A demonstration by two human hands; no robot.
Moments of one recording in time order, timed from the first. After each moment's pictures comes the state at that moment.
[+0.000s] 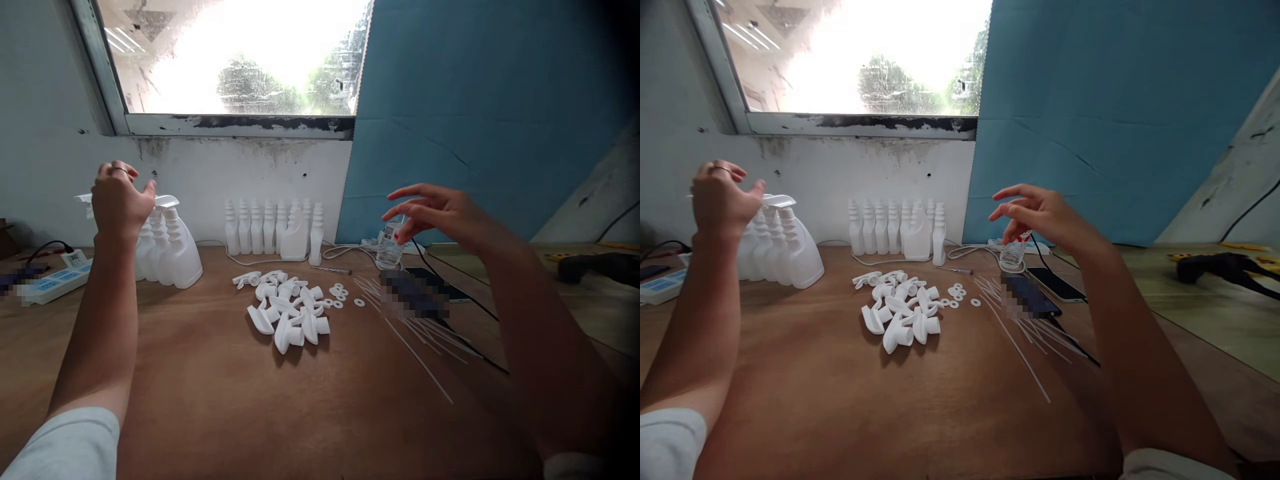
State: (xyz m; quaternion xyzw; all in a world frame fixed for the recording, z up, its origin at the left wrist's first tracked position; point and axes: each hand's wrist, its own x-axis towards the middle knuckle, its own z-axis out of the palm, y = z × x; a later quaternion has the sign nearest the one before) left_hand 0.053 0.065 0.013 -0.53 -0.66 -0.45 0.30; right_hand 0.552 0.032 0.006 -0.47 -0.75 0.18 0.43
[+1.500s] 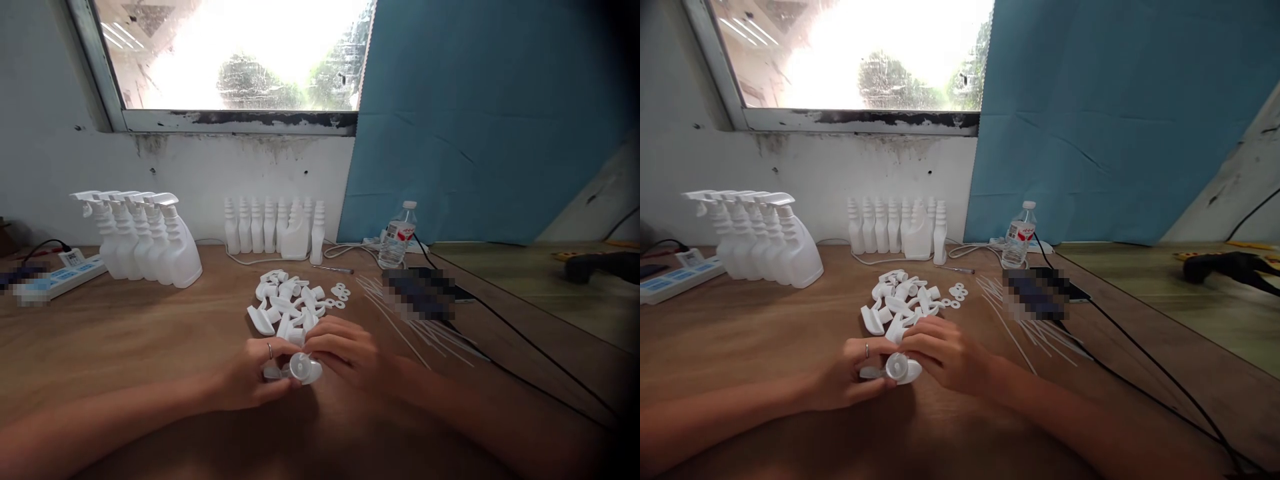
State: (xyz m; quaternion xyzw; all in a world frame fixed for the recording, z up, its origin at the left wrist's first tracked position) left_hand 0.212 -0.042 -0.178 -0.86 -0.26 -0.32 -0.30; right_hand 0.444 -0.023 -0.151 -0.09 -0.92 0.05 0.39
